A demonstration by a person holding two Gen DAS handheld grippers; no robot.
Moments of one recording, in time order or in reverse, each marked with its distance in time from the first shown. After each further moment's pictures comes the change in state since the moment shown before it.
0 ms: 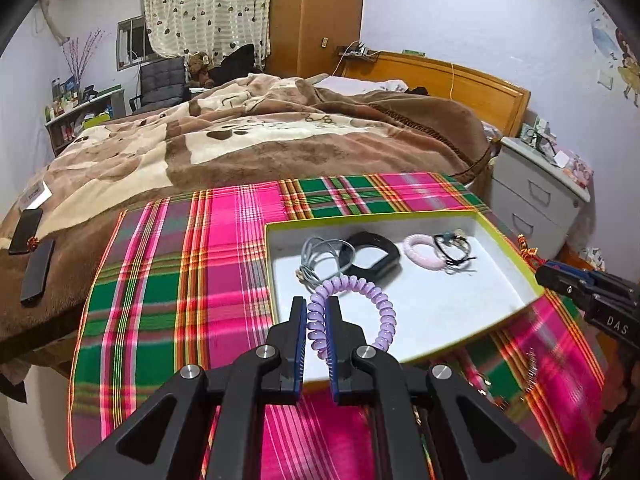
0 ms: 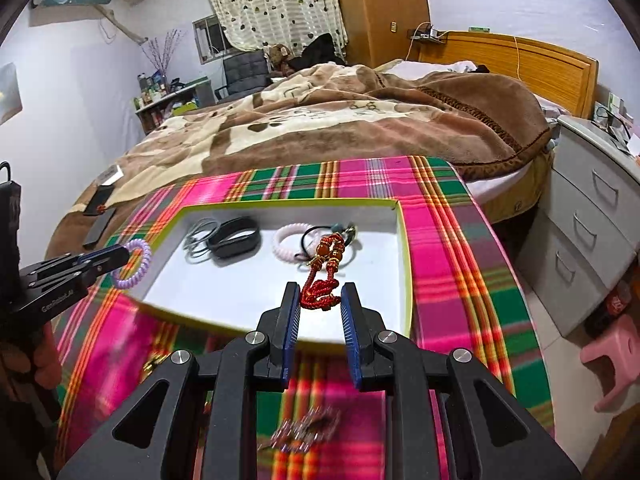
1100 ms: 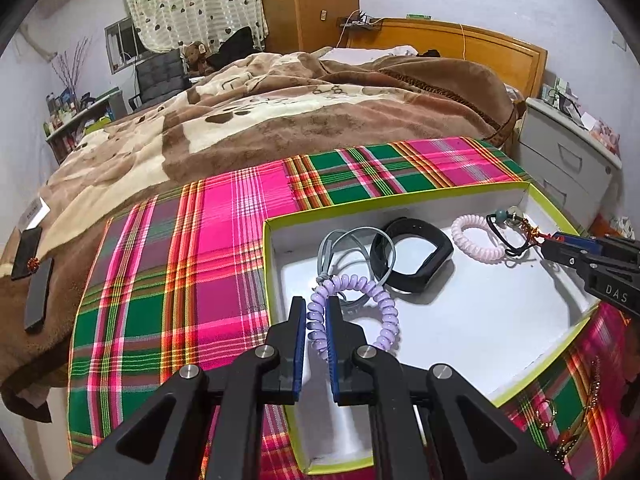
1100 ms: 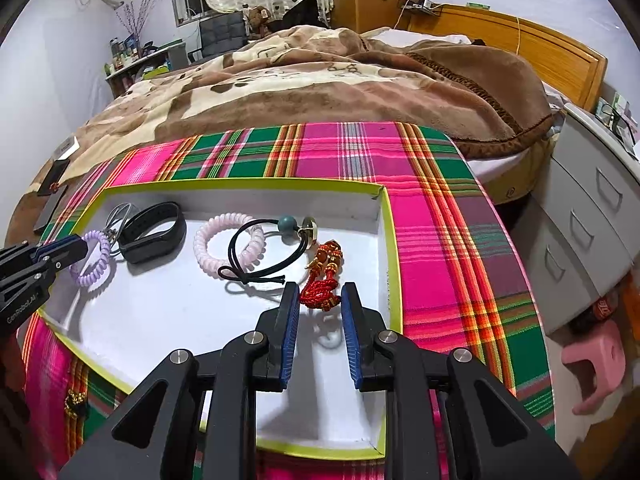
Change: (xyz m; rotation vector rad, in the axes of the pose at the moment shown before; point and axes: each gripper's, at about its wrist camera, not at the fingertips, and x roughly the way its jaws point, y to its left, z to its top) left arm 0.069 -0.005 0.012 0.085 0.084 0.095; right arm 0.080 -0.020 0.018 -0.024 0.129 -0.097
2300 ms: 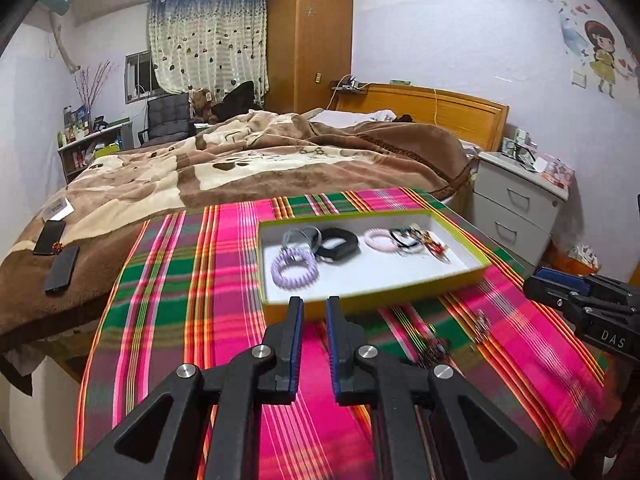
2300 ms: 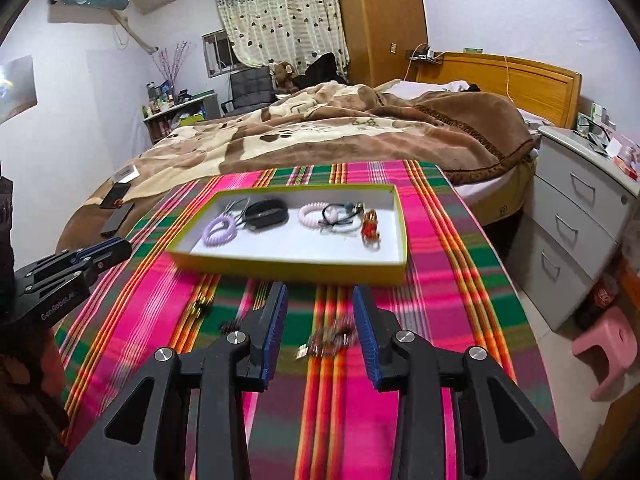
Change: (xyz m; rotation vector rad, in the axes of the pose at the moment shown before) left arm -0.161 -0.024 -0.089 -0.059 -0.231 -0.076; right arm -0.156 0.035 -0.103 0.011 -0.210 0.084
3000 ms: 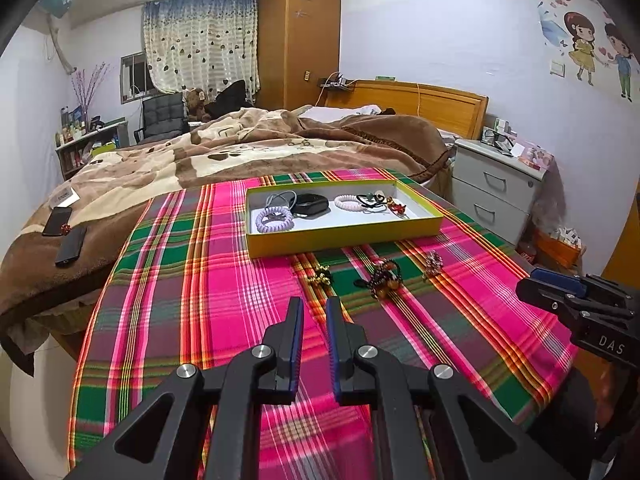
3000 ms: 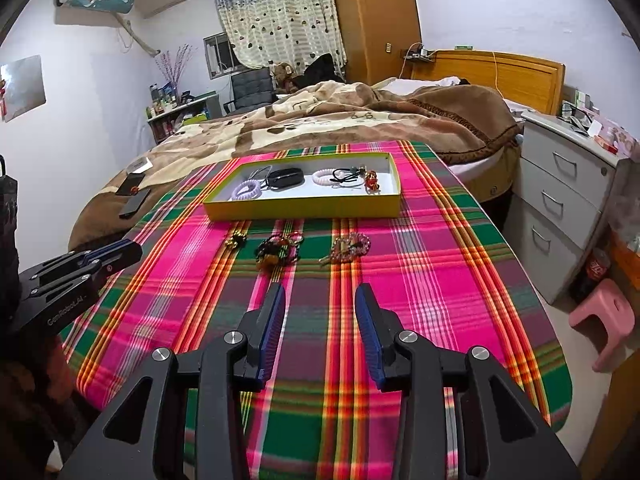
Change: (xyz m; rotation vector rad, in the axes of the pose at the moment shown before) left arm -0.067 -0.026 -0.058 0.017 0.008 -0.024; right arm -0.064 0.018 -0.062 0.018 -0.006 0.000
